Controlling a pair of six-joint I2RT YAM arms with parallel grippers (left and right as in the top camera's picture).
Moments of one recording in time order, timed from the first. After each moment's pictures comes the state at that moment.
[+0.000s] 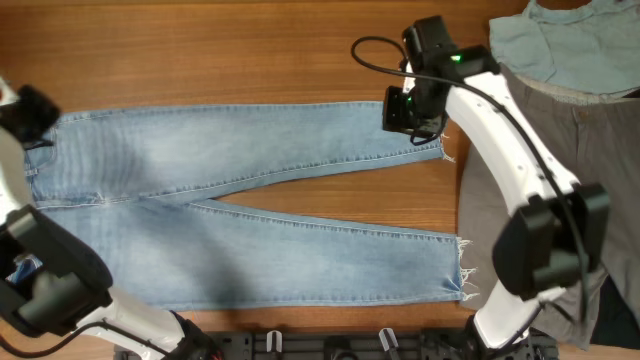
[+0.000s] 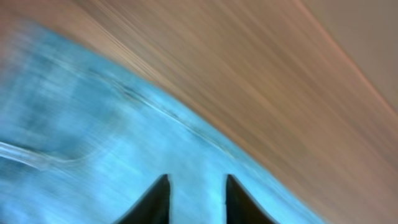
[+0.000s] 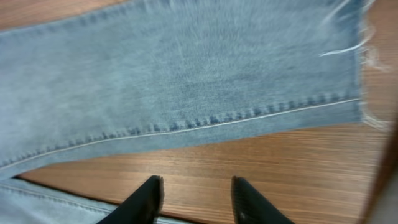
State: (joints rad) left arm 0.62 1.87 1.52 -0.60 0.25 -0.23; right arm 0.28 1.91 1.64 -1.09 -0.16 0.41
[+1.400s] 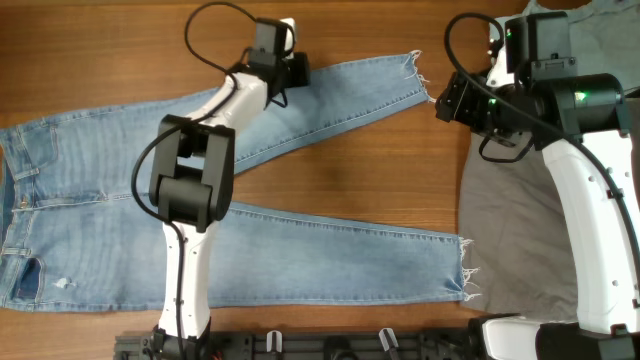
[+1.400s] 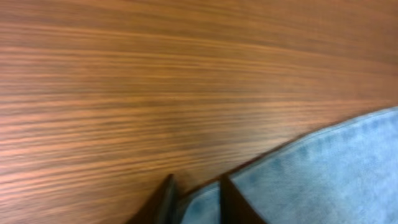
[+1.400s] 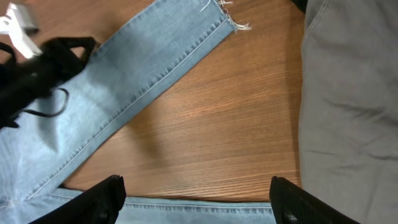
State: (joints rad) left arm -0.27 2.40 1.79 -0.22 0.18 -0.35; right arm 0.12 1.50 1.64 -1.22 -0.12 0.46
